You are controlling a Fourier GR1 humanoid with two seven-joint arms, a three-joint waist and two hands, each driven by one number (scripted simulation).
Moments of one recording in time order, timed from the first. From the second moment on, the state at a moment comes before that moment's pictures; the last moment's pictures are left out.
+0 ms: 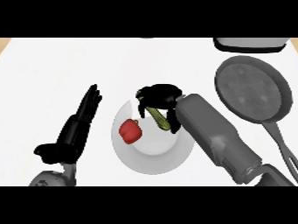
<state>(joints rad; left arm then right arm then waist) -0.08 0.14 -0.25 -1.55 0.11 0.14 -0.11 -1.00 -0.01 0.56 -0.46 0.92 0.22 -0.58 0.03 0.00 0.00</state>
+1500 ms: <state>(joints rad) -0.02 0.15 -0.19 -1.56 0.10 0.13 -0.11 -1.07 0.00 0.29 -0.50 0.82 -0.47 0.45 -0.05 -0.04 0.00</state>
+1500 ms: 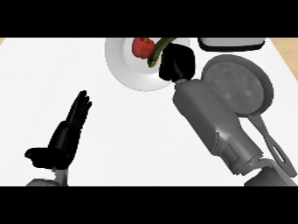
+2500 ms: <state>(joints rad) -0.01 0.13 -0.21 -1.58 0.08 0.11 -0.12 -0.69 -0.25 0.27 -1.10 1.06 -0.60 0.90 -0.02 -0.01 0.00</state>
